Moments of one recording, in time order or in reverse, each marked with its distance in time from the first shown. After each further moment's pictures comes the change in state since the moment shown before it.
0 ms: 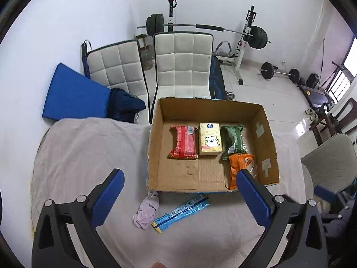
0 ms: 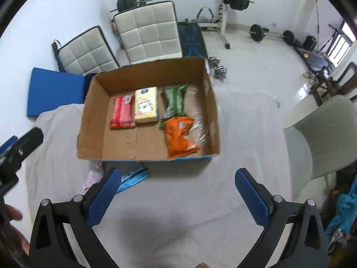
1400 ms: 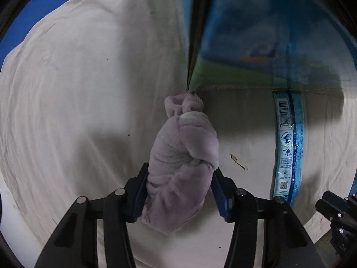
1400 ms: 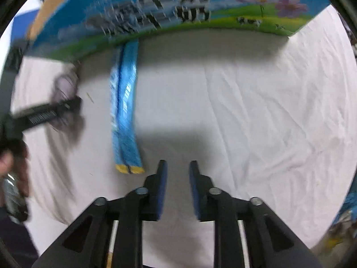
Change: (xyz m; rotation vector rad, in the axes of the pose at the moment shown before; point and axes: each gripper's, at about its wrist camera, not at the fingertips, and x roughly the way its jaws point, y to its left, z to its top) left arm 0.254 0.058 -0.126 0.132 0.601 -0.003; right arm 0.207 0.058 -0.143 0.033 0.464 0.115
